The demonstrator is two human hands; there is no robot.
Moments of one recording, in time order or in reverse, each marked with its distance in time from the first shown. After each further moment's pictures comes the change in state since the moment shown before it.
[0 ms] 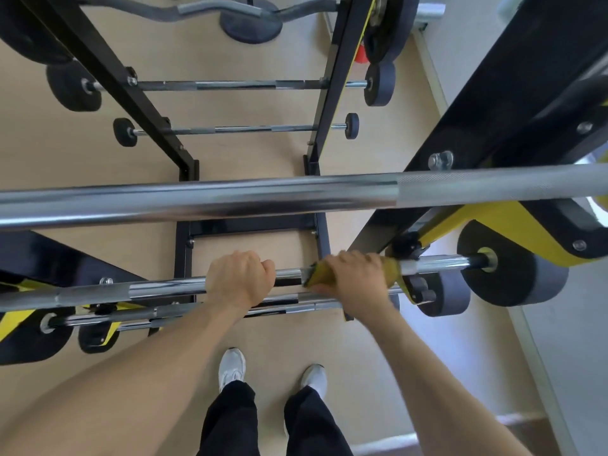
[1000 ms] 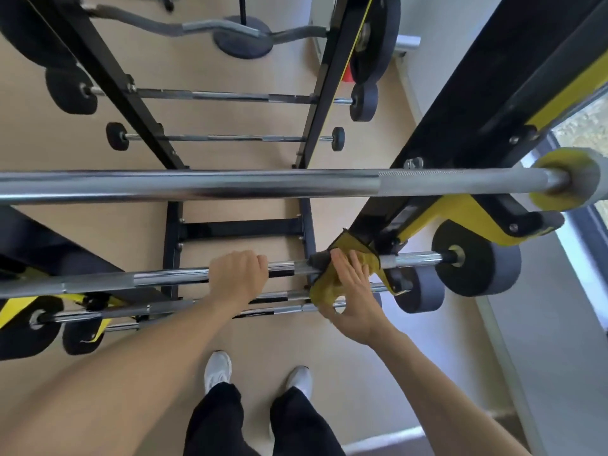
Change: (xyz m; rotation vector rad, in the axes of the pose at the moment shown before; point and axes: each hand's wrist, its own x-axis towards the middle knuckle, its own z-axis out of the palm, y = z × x) left_hand -0.014 0.001 -0.005 -0.020 -0.104 -0.025; right_hand -0.067 0.007 0.023 0.609 0.058 -0.023
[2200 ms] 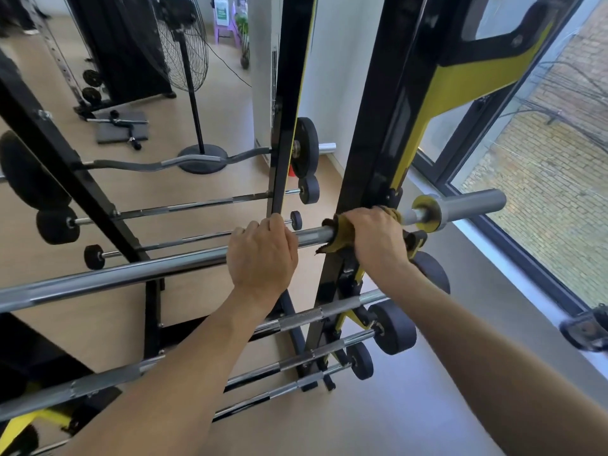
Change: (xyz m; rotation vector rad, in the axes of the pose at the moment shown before) left_hand -0.067 0.088 -0.193 -0.058 0.969 0.408; right_hand -0.019 -0.149 -0.199 -0.523 0.653 0.117
